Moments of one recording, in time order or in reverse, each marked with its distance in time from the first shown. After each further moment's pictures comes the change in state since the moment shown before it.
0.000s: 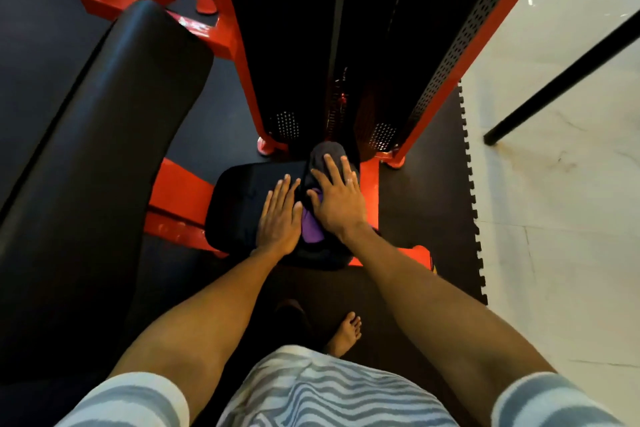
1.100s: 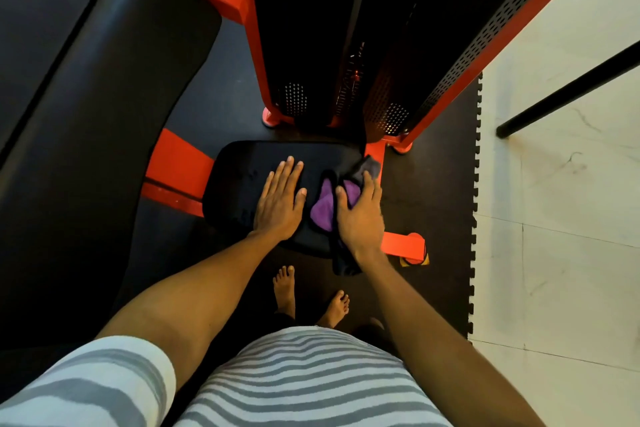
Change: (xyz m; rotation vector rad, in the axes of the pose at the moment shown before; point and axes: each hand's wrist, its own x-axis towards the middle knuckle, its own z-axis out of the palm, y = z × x) left_hand -0.005 -0.003 0.002 0.032 0.015 -0.005; right_hand -0.050 0.009 -0.006 0.471 0.087 0.459
